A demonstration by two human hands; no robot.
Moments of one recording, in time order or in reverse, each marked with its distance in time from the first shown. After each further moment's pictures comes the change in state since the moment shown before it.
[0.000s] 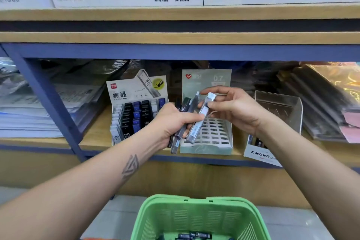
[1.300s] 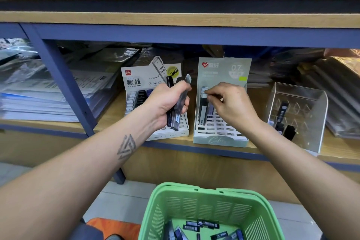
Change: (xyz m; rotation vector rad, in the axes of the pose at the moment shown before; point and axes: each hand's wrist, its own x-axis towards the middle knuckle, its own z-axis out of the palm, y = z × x) left_hand -0.003 0.016 -0.038 -0.159 0.198 -0.064; right_hand 0.025 0.041 0.039 -1.114 0.304 -0.493
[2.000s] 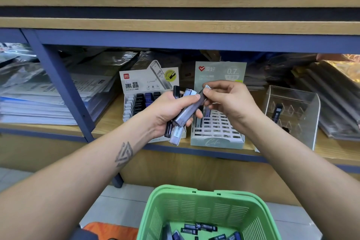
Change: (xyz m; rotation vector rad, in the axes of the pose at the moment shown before) left_hand -0.010 -0.006 0.002 0.109 -0.275 0.025; right_hand 0.005 -0.021 -0.020 1.028 -0.044 0.551
